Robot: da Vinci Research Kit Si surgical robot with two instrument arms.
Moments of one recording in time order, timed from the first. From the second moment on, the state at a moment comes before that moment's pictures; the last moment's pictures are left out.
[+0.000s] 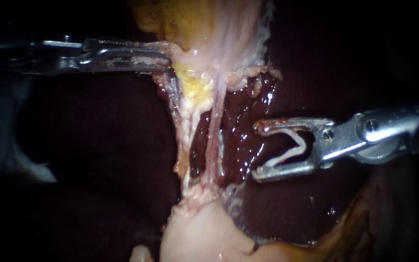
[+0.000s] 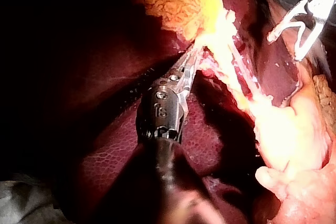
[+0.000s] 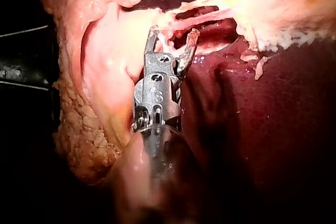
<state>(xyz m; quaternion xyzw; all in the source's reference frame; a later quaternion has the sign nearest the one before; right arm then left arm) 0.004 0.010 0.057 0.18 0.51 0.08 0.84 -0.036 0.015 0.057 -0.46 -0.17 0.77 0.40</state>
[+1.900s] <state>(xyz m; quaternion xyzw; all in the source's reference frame) 0.019 0.008 0.064 0.26 0.51 0.13 0.81 -0.028 0.017 0.047 -0.47 -0.16 0.75 0.43</state>
